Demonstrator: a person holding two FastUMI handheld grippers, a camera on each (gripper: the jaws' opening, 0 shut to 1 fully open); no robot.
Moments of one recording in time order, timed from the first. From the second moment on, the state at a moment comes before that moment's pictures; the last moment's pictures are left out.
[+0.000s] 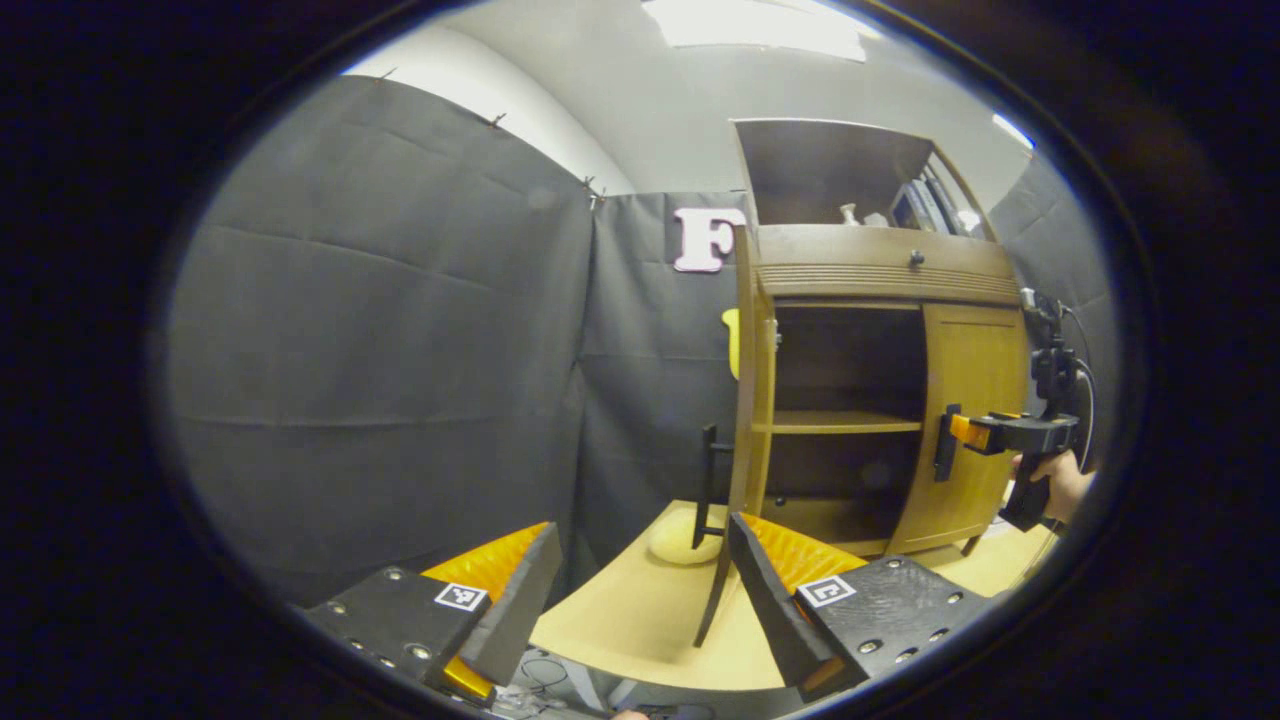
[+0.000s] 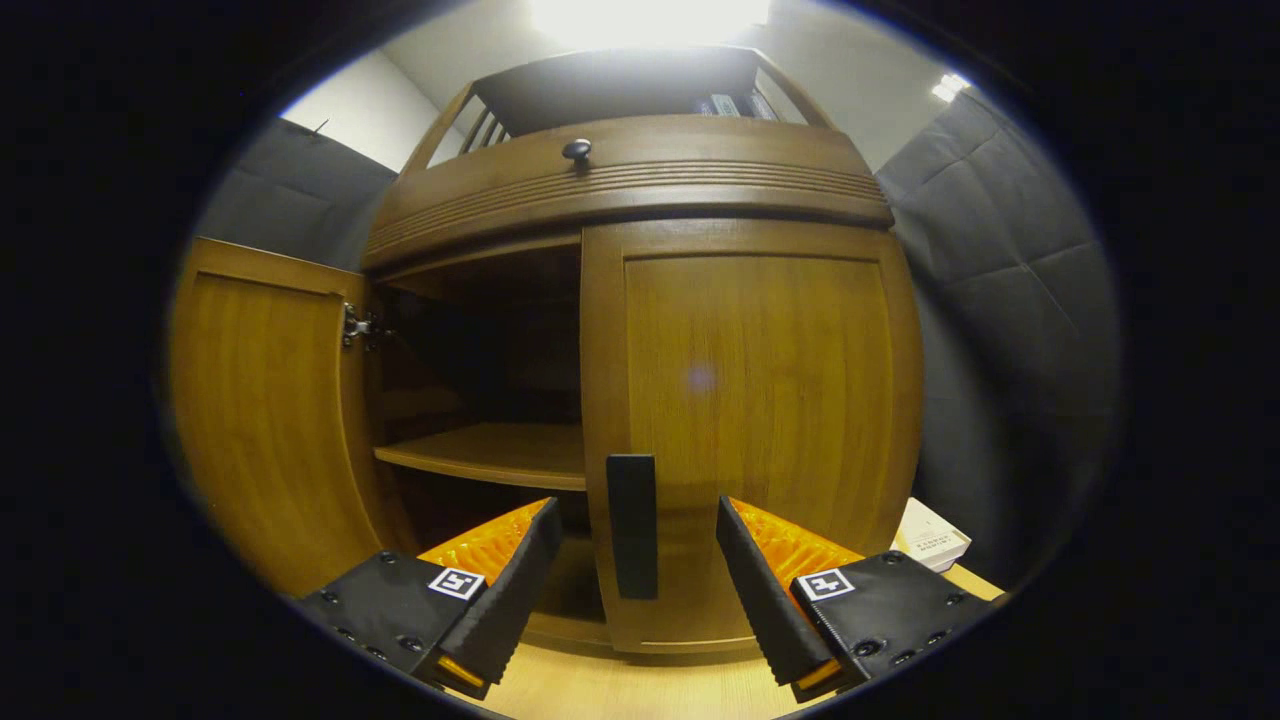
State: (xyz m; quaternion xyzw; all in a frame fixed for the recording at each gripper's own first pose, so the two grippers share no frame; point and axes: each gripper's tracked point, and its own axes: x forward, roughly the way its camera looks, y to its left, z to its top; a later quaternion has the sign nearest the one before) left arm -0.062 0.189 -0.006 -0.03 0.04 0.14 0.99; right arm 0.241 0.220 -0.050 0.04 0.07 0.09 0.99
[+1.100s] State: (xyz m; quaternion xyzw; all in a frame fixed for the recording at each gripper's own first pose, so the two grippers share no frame) left arm -0.066 0.217 0.037 0.00 -0.01 0.16 0.99; right arm 0.275 0.235 -0.091 0.05 0.16 0.09 0.98
